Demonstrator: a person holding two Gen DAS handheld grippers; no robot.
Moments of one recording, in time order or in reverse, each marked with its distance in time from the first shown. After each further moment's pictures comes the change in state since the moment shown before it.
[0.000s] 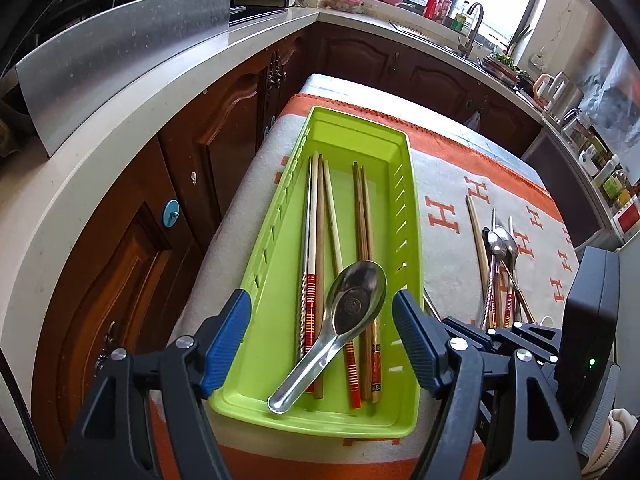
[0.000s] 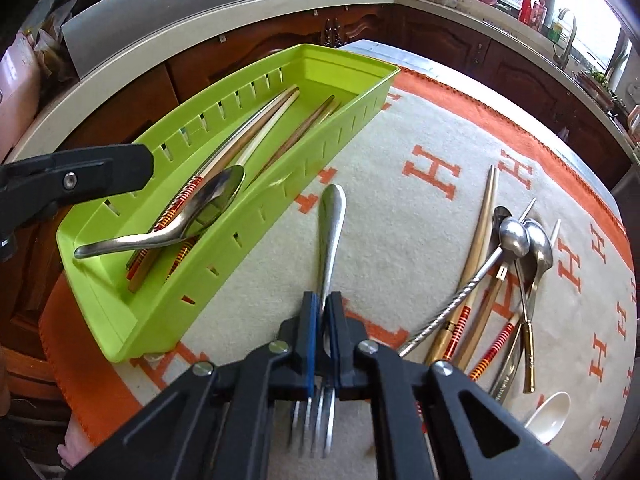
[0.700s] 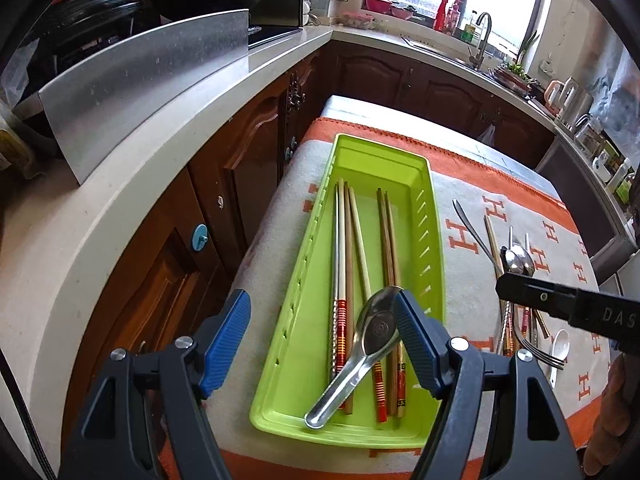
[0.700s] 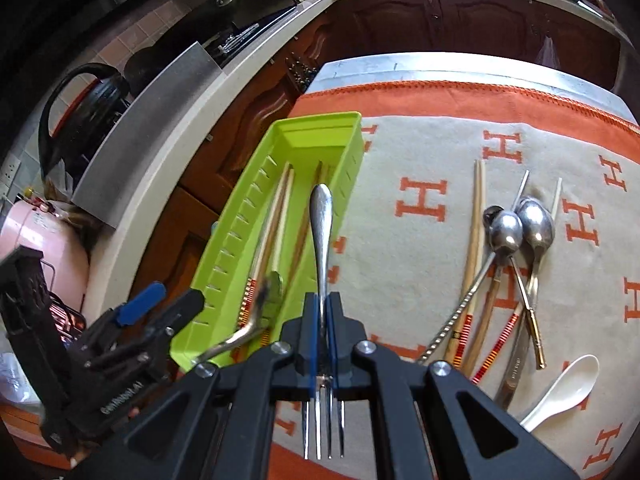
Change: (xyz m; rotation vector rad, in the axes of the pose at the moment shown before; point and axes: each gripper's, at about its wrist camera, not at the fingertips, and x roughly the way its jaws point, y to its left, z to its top) left arm -0.014 0.010 0.011 0.014 -0.071 0.089; right arm -0.050 -0.050 0.049 0.389 -0.012 0.292
